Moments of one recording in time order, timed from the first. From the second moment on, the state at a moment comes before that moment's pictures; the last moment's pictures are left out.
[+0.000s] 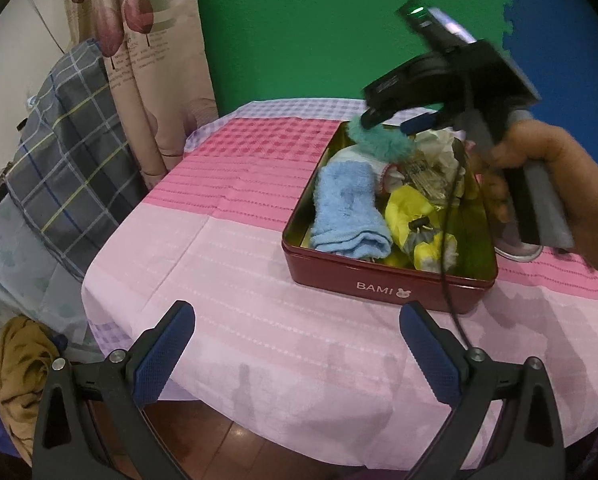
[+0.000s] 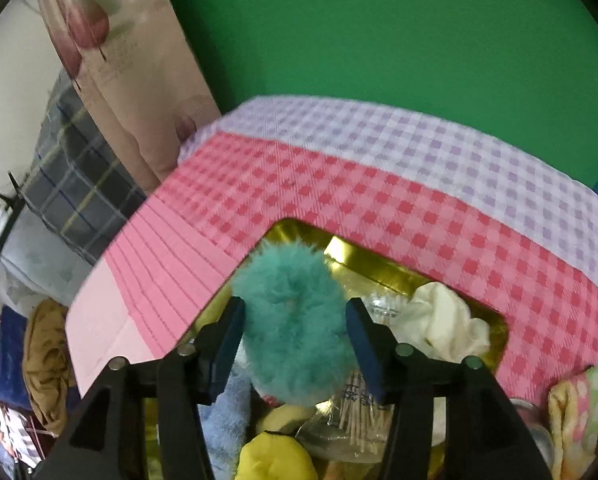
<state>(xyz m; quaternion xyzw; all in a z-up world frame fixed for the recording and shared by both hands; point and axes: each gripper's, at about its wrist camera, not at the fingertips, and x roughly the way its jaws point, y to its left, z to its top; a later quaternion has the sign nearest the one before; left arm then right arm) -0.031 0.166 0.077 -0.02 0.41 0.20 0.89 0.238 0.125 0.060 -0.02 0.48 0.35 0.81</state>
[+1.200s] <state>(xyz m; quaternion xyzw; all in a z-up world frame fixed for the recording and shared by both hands) -0.039 0.125 0.085 0.02 0.38 0.15 0.91 0.128 -0.298 0.013 0.01 0.43 -0.02 0.90</state>
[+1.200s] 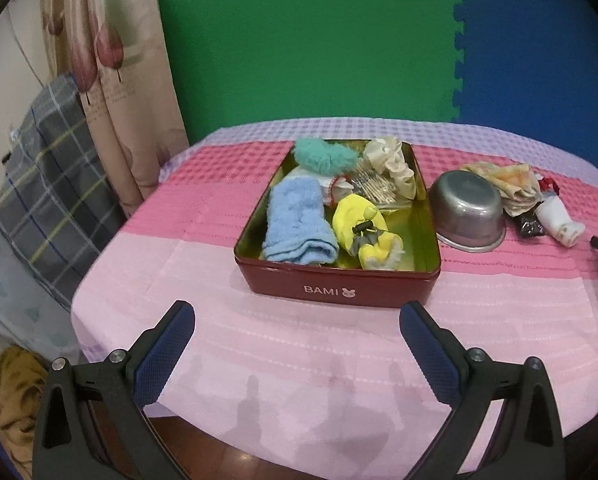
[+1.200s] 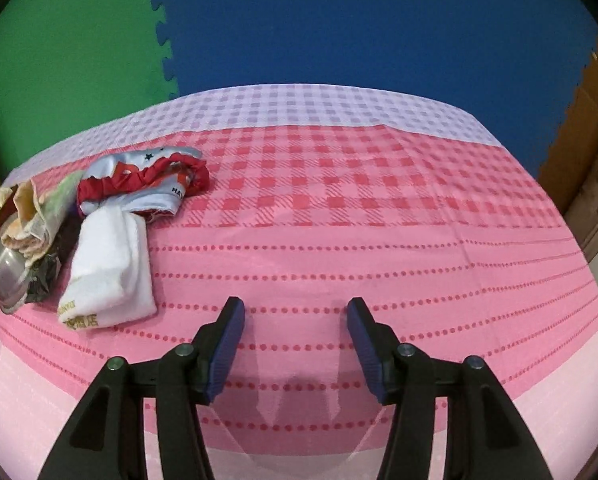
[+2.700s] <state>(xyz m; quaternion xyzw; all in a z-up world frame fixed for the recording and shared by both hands) 0.179 -0.022 0.119 -0.12 0.52 -0.15 0.83 0.097 -0.303 0.036 0.06 0.35 0.06 0.93</state>
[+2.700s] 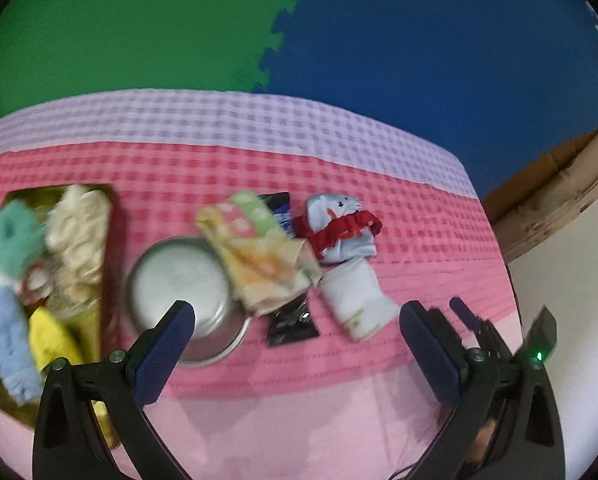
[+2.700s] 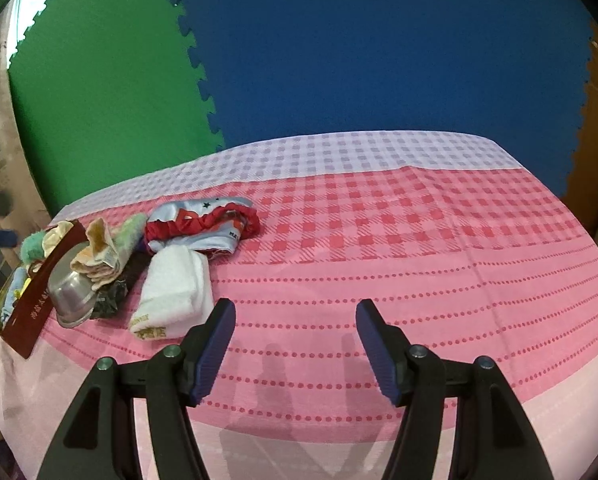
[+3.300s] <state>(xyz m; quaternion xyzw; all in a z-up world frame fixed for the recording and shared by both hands) 0.244 -0.040 0.058 -0.21 0.61 -0.09 0.76 0.093 -0.307 0.042 0.09 0.32 0.09 0.94</state>
